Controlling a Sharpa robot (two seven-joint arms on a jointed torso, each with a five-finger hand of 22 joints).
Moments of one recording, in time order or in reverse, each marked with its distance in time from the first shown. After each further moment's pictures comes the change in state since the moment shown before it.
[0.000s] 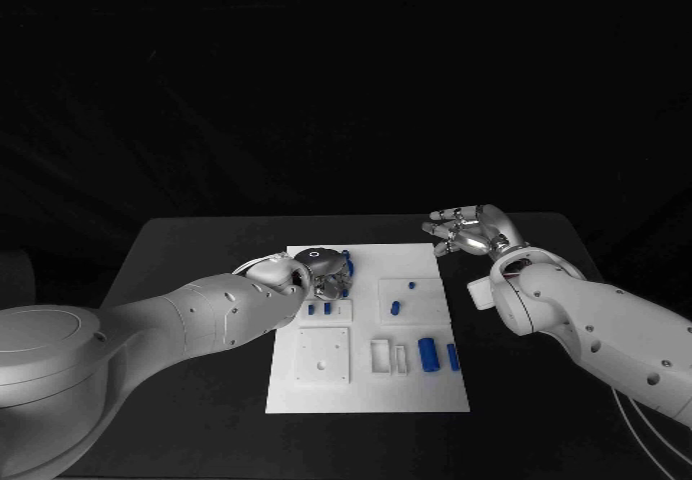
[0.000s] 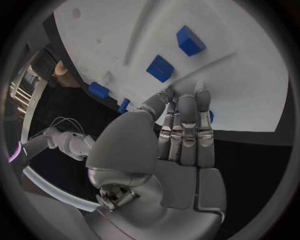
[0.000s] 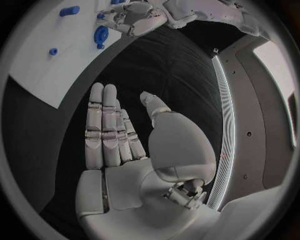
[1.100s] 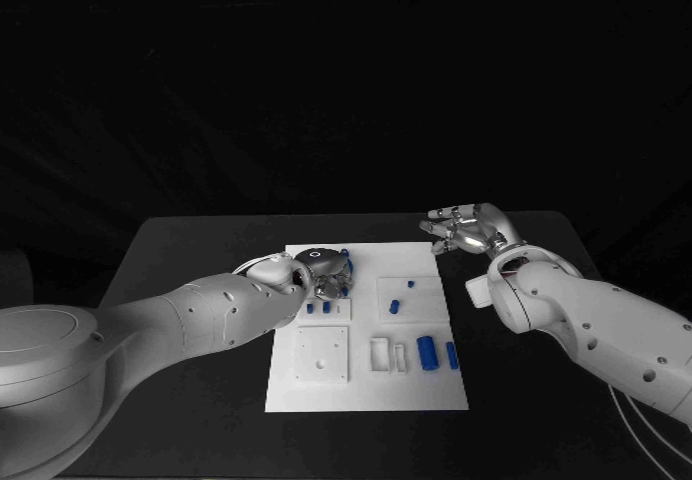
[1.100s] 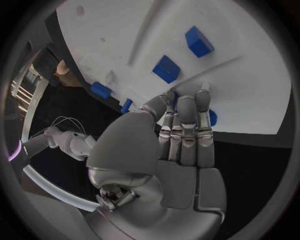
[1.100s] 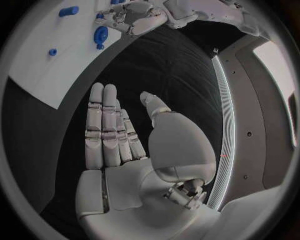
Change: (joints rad) left arm 0.000 0.000 0.001 0.013 0.001 0.014 0.001; left_hand 0.009 0.009 0.007 0.002 -0.004 0.026 0.001 0.000 -0.002 0.023 -0.013 0.000 -0.001 0.010 -0.004 0.015 0.003 0.010 -0.001 -0.007 0.021 0.000; right arm 0.000 0.003 0.000 -0.003 0.000 0.000 0.000; right_hand 0.000 0.000 0.000 0.000 0.000 0.005 -0.005 0.000 0.000 0.000 0.000 0.000 0.000 0.000 0.000 0.000 0.001 0.000 0.000 0.000 0.000 0.000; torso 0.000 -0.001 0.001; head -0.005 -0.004
